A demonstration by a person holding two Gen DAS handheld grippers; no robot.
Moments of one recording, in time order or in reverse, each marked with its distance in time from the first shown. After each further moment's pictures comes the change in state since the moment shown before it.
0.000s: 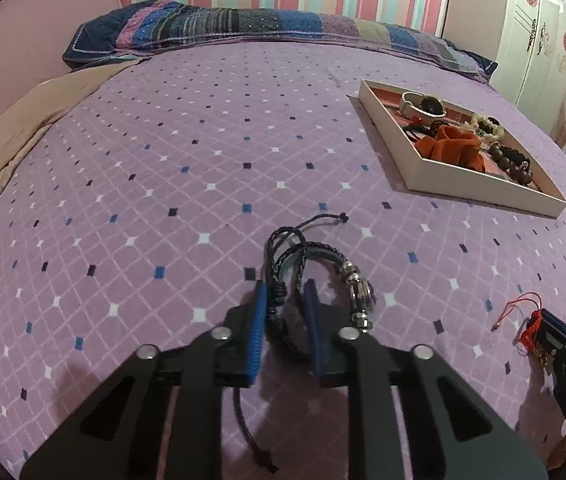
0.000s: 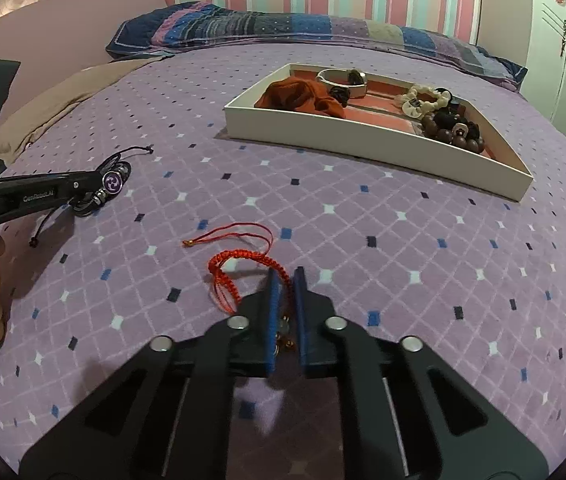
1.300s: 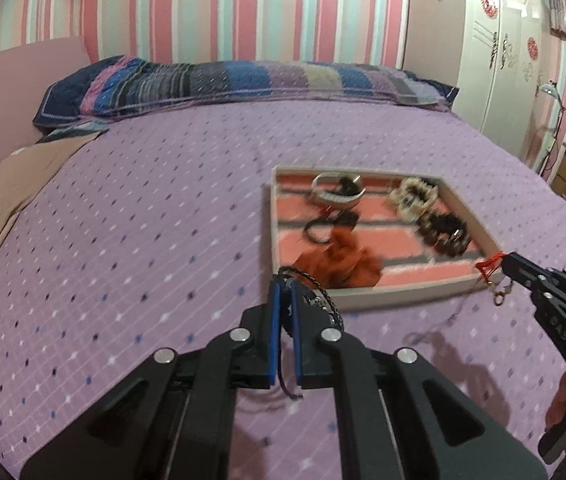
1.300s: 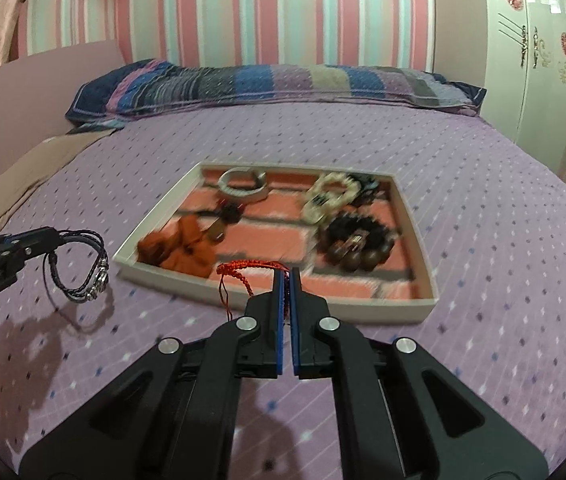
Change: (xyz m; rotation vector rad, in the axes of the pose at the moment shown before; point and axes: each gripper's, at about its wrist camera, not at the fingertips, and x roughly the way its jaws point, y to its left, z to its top) left arm -0.036 -0.116 0.091 0.078 -0.168 -0.071; right arm -0.026 -0.123 0.099 0.095 -0.169 -0.090
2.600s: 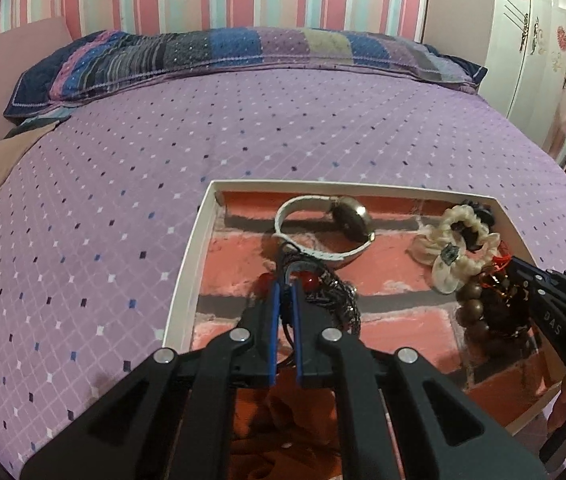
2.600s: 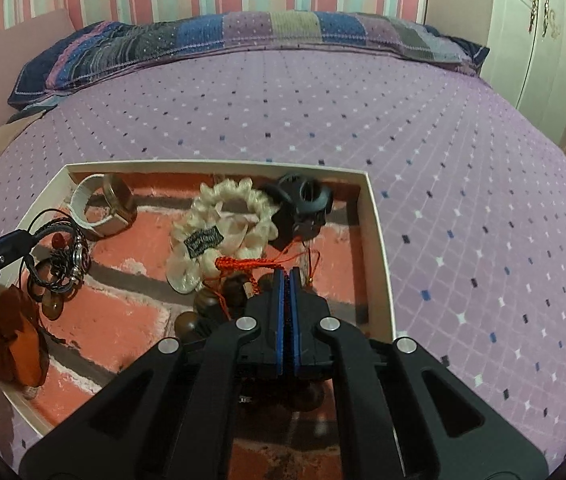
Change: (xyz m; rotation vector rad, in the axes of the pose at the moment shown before) left arm 0.180 -0.041 0.064 -0.030 0.122 0.049; right arm 0.180 -0.087 0.058 0.021 0.201 -0.065
